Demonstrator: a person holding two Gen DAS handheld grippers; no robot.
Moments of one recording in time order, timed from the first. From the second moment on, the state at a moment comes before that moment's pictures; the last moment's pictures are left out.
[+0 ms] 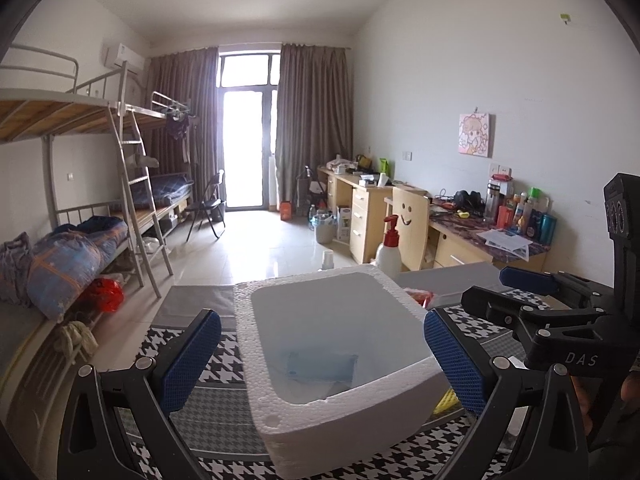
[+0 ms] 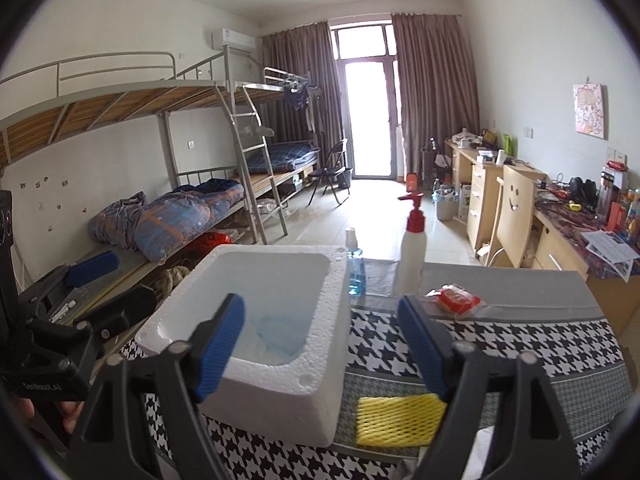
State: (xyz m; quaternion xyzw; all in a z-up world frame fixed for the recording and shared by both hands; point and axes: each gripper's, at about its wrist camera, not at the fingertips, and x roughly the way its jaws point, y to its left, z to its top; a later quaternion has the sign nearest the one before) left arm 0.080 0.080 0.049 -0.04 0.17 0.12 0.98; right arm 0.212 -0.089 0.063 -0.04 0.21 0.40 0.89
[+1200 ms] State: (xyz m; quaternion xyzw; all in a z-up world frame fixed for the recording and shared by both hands) left arm 0.096 0.035 0.055 -0.02 0.17 0.03 0.98; right arm 0.209 -0.168 0.057 0.00 0.20 0.32 0.93
